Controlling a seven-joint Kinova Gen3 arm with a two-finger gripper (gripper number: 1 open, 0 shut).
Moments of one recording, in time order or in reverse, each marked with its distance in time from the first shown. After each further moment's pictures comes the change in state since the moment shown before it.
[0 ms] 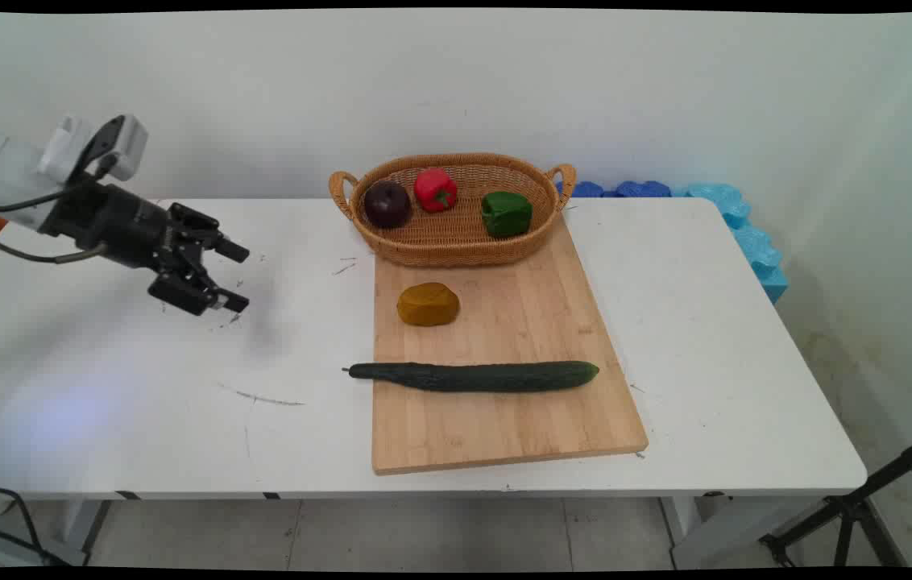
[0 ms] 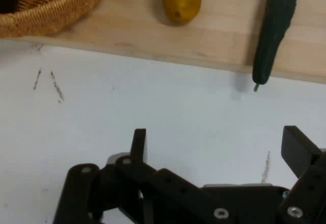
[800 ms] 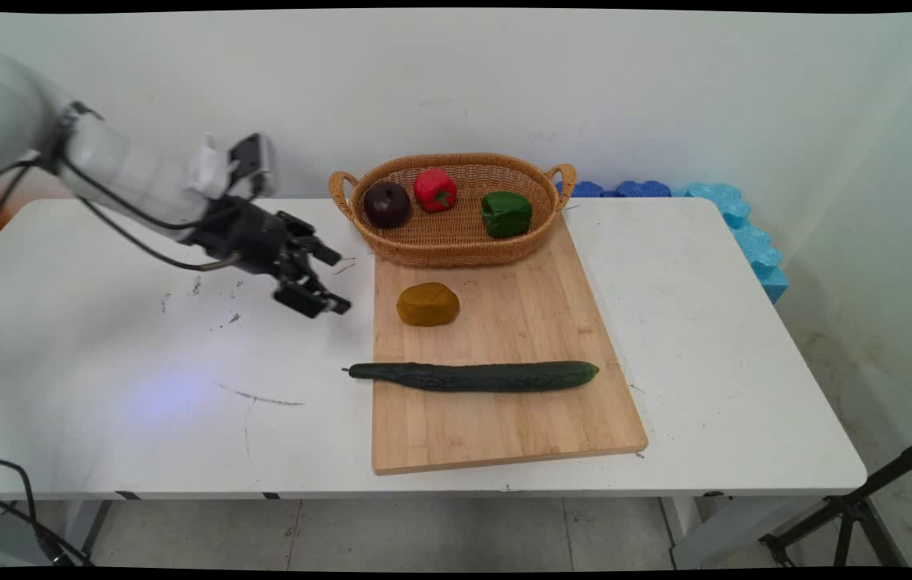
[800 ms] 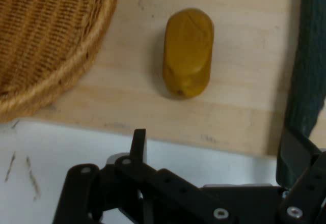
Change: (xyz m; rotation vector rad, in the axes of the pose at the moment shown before) arm 0.074 0.016 0.104 0.037 -0.017 0.005
